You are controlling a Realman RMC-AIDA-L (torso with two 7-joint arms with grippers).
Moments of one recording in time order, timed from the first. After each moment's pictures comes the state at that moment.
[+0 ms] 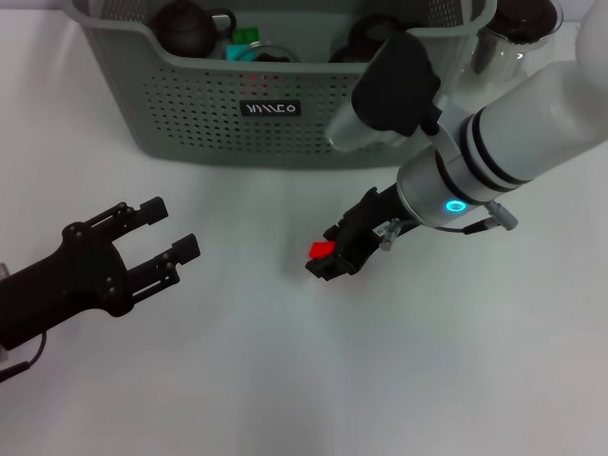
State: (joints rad) left arm -0.29 -2.16 0.14 0.52 2.17 1.80 -1.00; right arm 0.80 2.10 -1.77 -0.87 -2.19 -1.08 2.39
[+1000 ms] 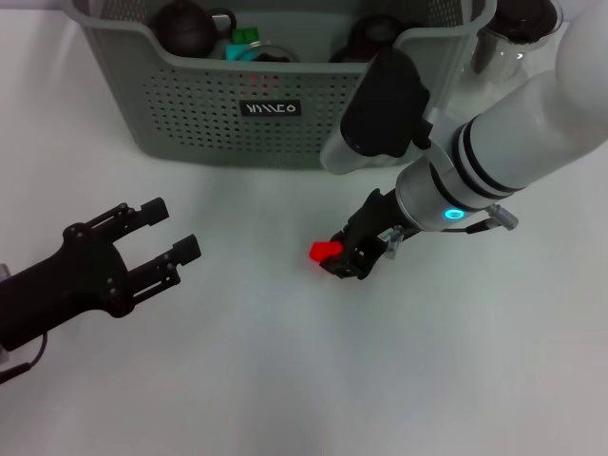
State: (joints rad) left arm -0.29 -2.16 0.14 0.52 2.17 1.80 -1.00; right arm 0.79 2.11 -1.81 -0.89 -2.28 -1.06 2.38
